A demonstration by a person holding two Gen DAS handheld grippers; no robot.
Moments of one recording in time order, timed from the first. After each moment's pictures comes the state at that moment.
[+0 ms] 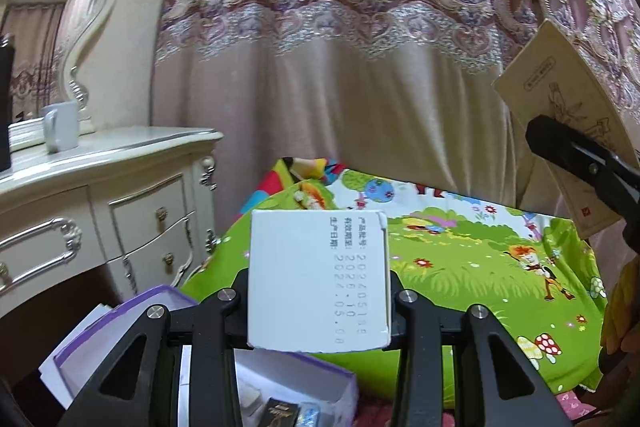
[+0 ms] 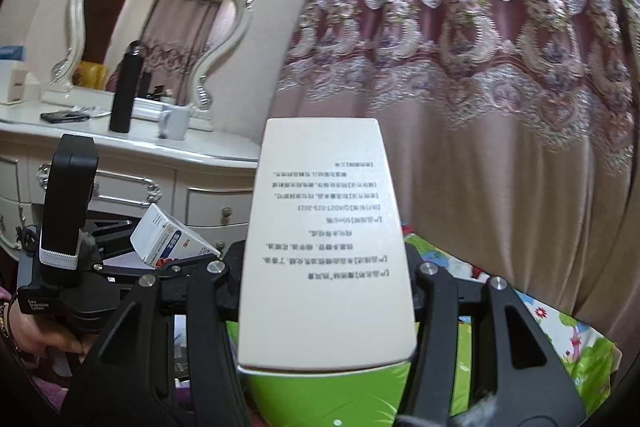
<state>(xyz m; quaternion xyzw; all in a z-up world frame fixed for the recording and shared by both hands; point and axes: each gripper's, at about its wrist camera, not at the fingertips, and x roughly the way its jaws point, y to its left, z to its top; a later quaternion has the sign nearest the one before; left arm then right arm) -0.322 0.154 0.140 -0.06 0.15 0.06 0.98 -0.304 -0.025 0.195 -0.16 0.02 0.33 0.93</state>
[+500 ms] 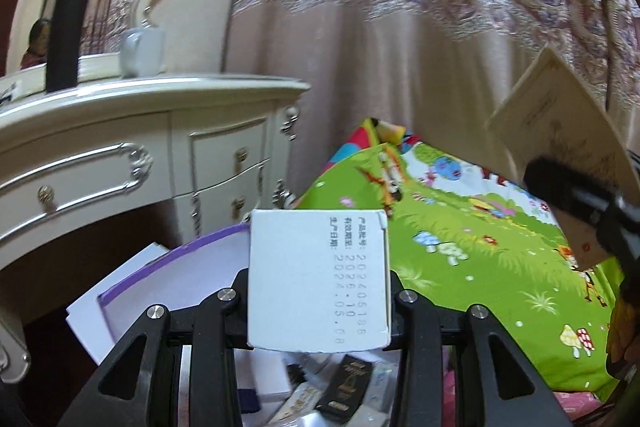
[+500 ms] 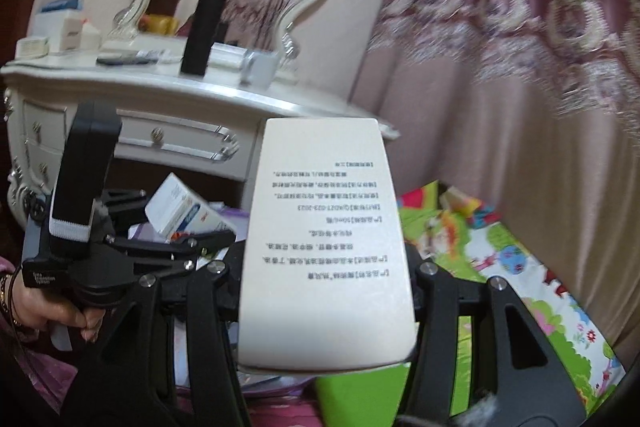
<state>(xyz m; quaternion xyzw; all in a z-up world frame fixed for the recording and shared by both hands) -0.350 0.229 0.091 -0.12 0.21 0.15 0.96 -0.297 0.072 0.150 -0.24 0.10 0.44 0.86</state>
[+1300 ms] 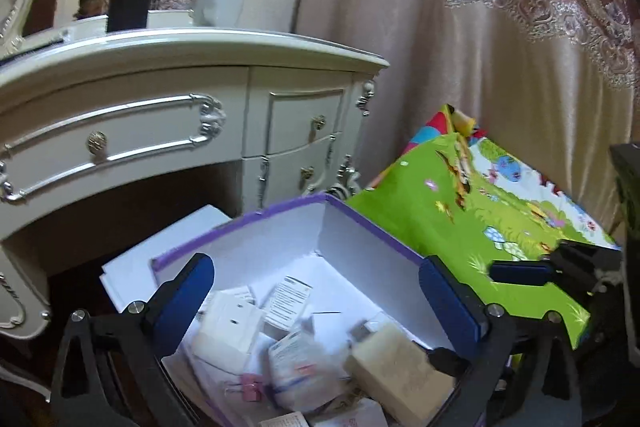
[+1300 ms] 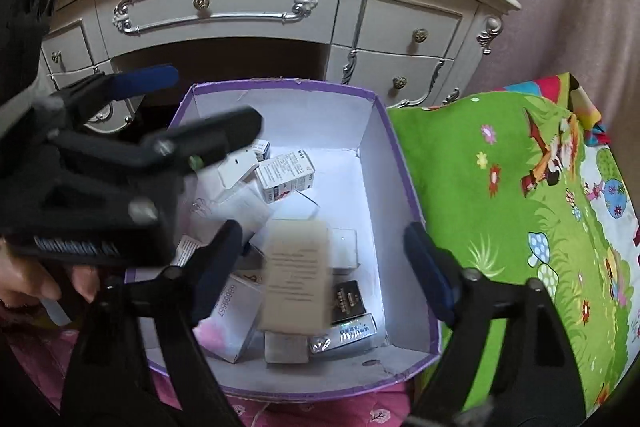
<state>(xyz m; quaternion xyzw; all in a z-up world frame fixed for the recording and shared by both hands) -0.358 0.280 0.068 -0.16 0.24 0.25 0.92 -0.262 0.157 0.048 -0.31 0.32 0.50 0.74</state>
